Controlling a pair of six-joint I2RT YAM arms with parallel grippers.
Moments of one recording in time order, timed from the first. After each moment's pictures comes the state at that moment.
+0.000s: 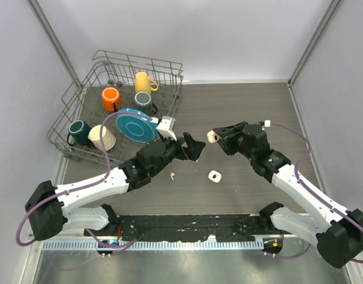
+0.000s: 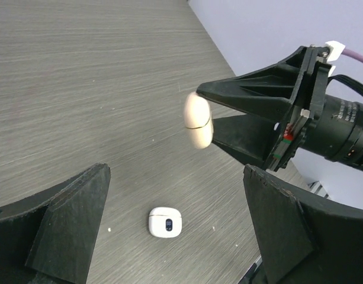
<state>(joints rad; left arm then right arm) -0.99 1.18 0.76 0.29 -0.29 -0.57 0.50 0.98 0.73 -0.22 0.08 1.50</state>
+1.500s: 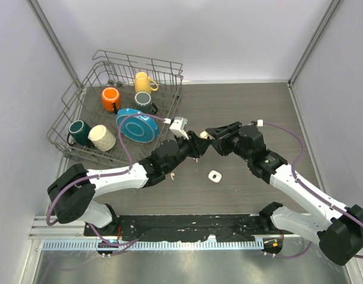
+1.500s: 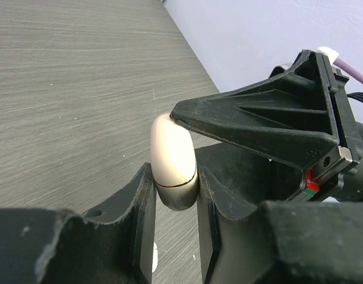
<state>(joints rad) -0.99 1.45 0.77 0.62 -0.25 -0.65 0.57 1.00 0.72 -0.13 0.04 1.55</state>
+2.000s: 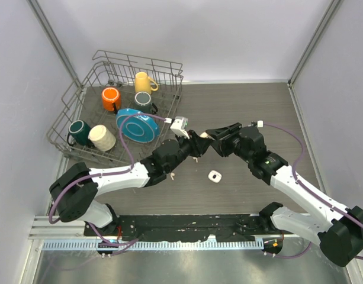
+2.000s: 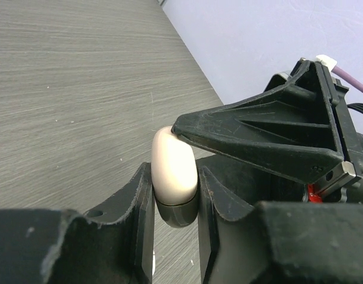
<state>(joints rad) -0.99 1.47 0.78 0.65 -0.25 -0.65 0.57 0.98 0.71 -0.13 0.03 1.55</state>
